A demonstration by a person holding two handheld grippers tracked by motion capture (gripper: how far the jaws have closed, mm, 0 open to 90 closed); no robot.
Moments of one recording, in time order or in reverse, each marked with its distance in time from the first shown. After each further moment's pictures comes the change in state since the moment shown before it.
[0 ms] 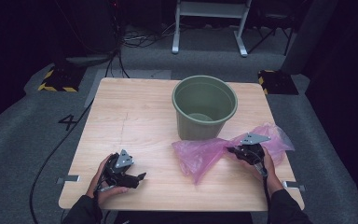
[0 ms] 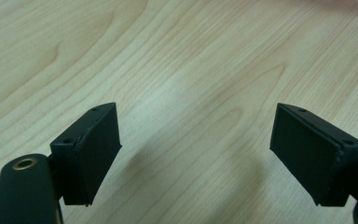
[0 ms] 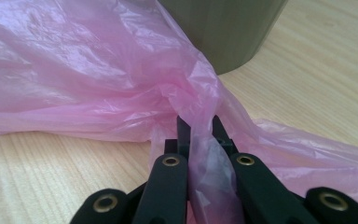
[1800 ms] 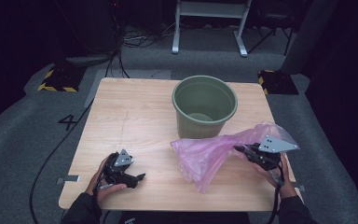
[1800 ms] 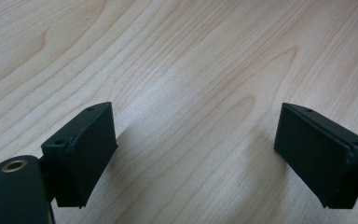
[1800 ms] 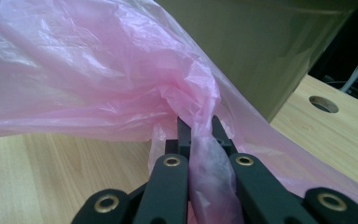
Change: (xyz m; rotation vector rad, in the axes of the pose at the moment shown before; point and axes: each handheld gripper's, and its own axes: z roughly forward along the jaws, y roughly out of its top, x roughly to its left) left arm 0.011 -0.004 0.010 -0.005 -0.059 0.017; right arm 0.022 0.023 -0.071 -0.277 0.053 -0.129
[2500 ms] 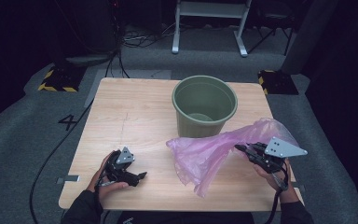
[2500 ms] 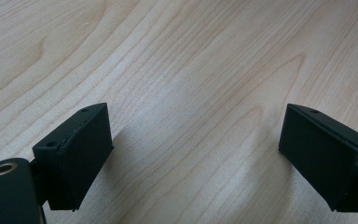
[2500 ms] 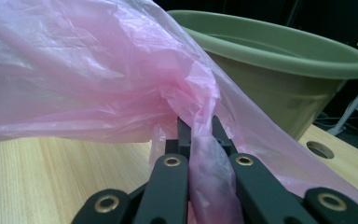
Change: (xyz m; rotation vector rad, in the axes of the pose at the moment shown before) left arm 0.003 0.005 0.005 0.004 -0.006 0.011; right arm 0.021 0.029 -0.018 -0.140 -0.007 -0.032
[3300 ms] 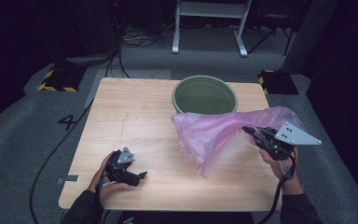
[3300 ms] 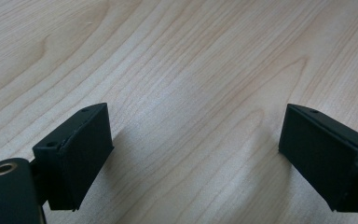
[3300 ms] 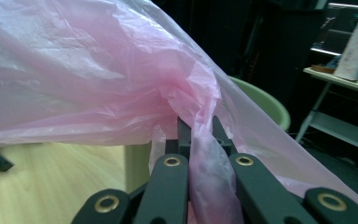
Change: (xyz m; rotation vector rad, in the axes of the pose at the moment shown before) left arm -0.002 0.002 0.000 0.014 0.017 -0.016; right arm -0.018 0.044 -0.009 -0.081 -0.137 -0.005
